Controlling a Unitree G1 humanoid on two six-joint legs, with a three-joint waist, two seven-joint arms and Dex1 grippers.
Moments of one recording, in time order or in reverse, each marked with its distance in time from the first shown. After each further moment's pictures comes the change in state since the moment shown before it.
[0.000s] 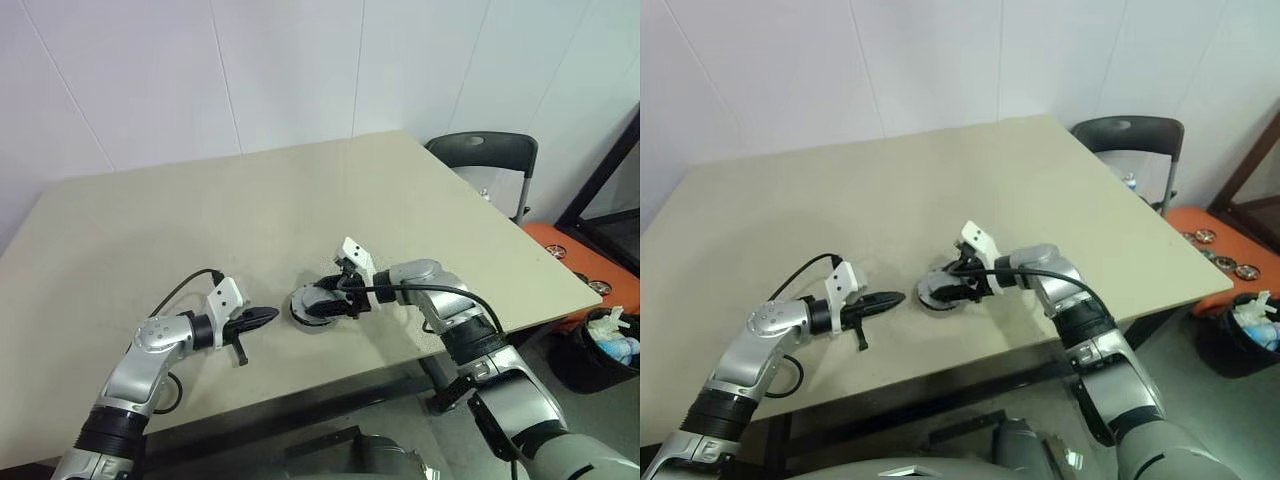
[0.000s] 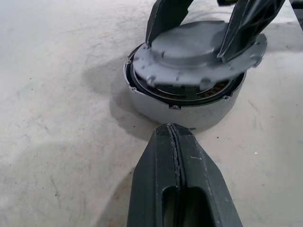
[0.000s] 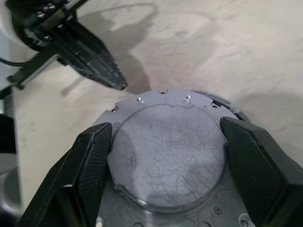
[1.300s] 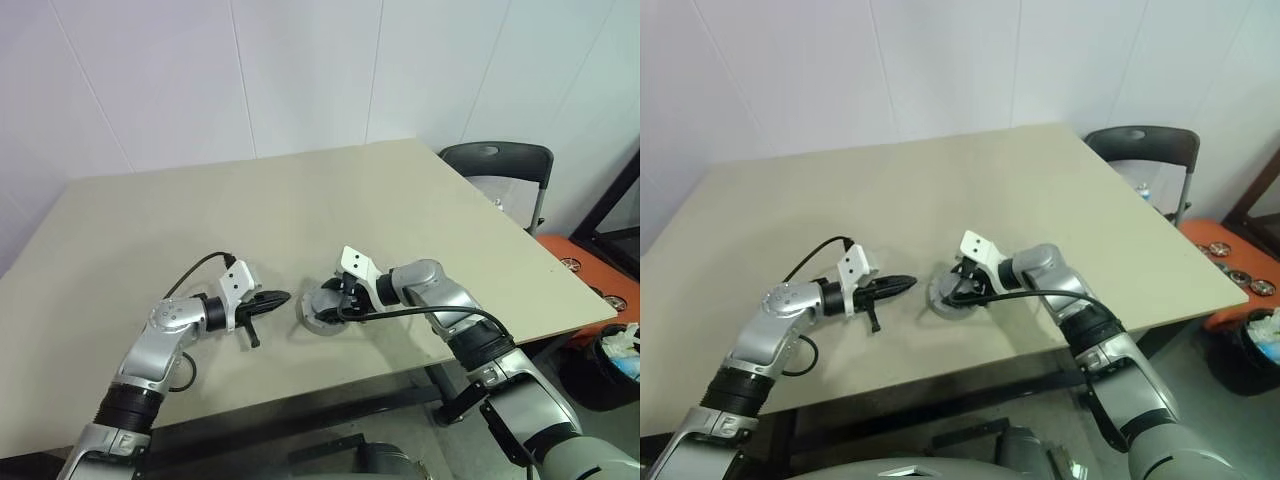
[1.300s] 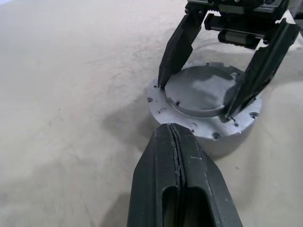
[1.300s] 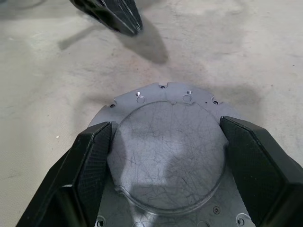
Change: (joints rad) left arm -0.148 -0.069 -0.043 0.079 0.010 -0.007 -0.011; right arm 0.023 -0.084 0.098 -0.021 -0.098 -0.129 0.005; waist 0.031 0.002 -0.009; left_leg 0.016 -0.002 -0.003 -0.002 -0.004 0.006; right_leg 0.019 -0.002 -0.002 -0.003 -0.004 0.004
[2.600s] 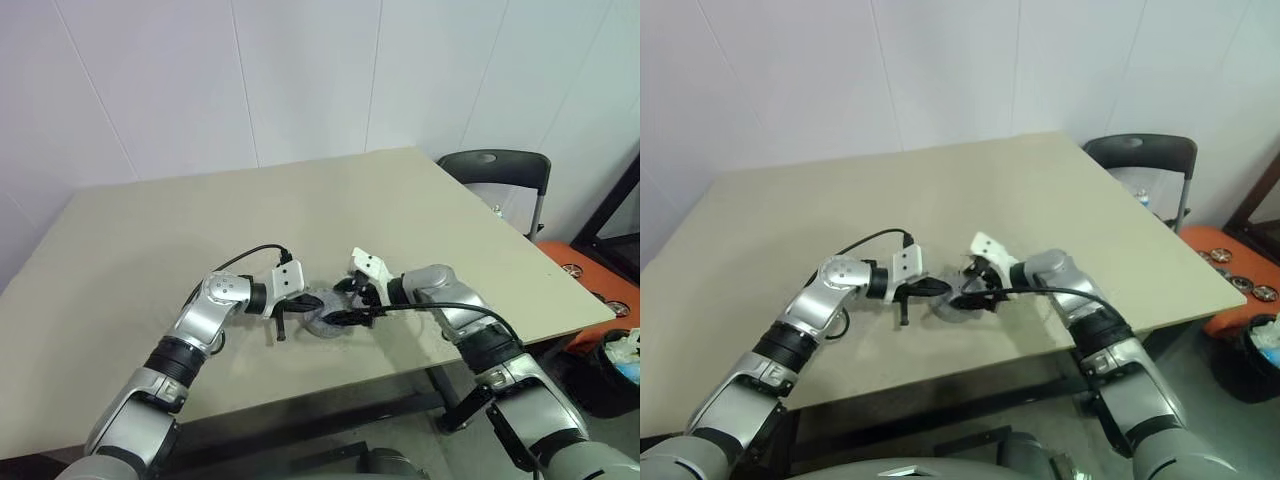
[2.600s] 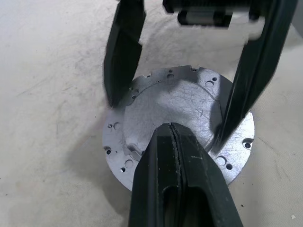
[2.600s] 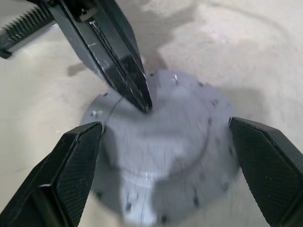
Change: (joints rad) left arm -0.239 -0.069 -0.209 0.262 0.192 -0.082 -0.123; right arm 0.042 -0.054 -0.099 0.003 0.101 0.100 0.040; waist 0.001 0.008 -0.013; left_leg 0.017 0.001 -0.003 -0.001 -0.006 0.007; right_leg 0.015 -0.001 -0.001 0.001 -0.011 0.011
